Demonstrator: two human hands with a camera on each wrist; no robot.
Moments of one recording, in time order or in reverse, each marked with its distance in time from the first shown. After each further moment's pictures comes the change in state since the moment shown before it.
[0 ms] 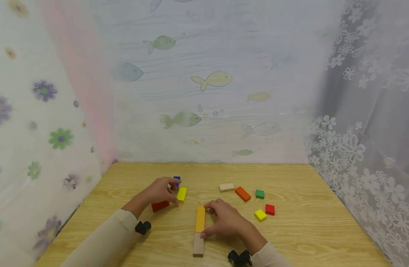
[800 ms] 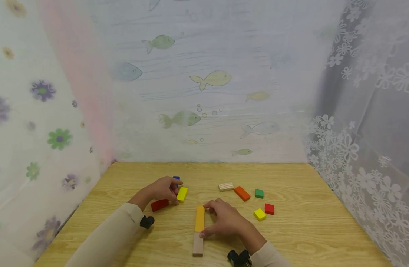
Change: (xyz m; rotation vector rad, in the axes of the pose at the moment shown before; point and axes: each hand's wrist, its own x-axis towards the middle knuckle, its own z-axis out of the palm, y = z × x) left_hand 0.015 -0.004 0.000 -0.142 -0.111 -0.081; right_hand 0.001 0.002 0.001 0.004 -0.004 0.027
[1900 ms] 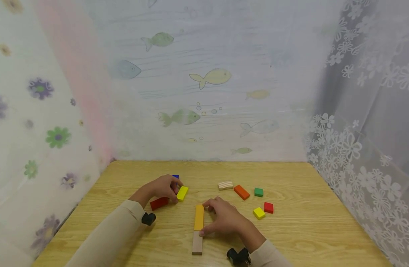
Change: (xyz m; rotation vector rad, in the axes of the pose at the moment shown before) left_hand 0.006 0.004 -0.002 0.121 -0.020 -0.037; right_hand 0.003 0.002 0.000 0.003 -0.001 0.007
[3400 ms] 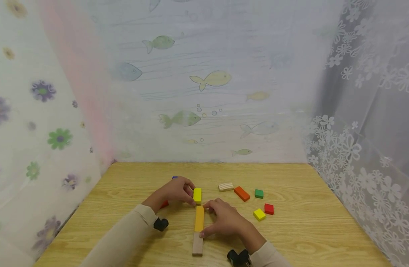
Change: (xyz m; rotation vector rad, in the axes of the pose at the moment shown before) left_hand 0.009 0.035 0.031 -0.122 0.021 0.049; right_hand -0.001 0.002 0.000 0.002 -0.003 -0.011
